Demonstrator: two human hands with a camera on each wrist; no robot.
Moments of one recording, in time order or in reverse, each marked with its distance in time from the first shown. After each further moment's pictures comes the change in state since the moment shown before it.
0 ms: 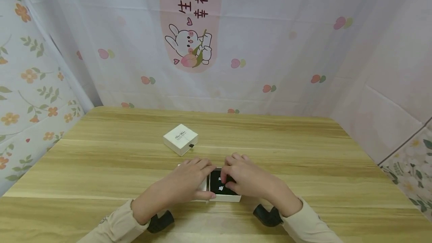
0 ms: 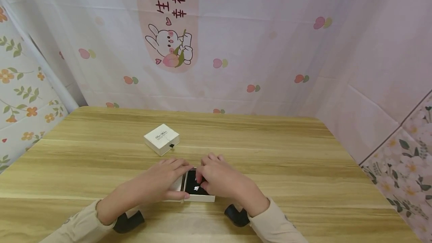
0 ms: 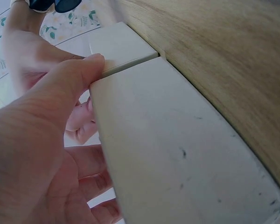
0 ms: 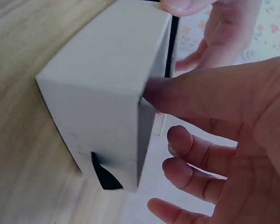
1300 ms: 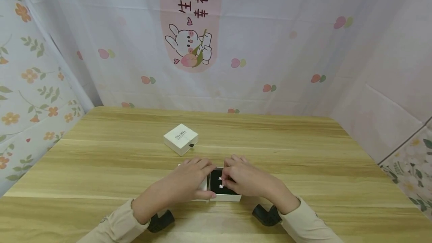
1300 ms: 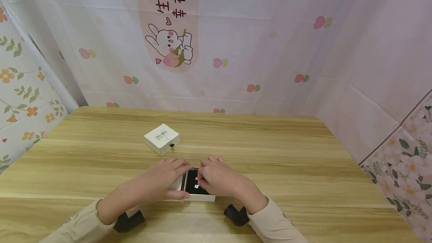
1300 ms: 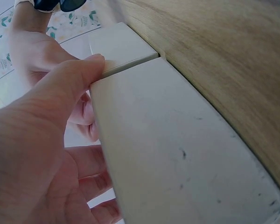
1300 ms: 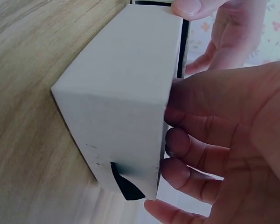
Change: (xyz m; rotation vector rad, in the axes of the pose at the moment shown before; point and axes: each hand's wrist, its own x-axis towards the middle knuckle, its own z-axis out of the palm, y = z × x) left_hand 0.000 0.001 0.000 0.025 0.008 0.009; right_hand 0.003 0.001 0.005 0.076 -0.018 -0.008
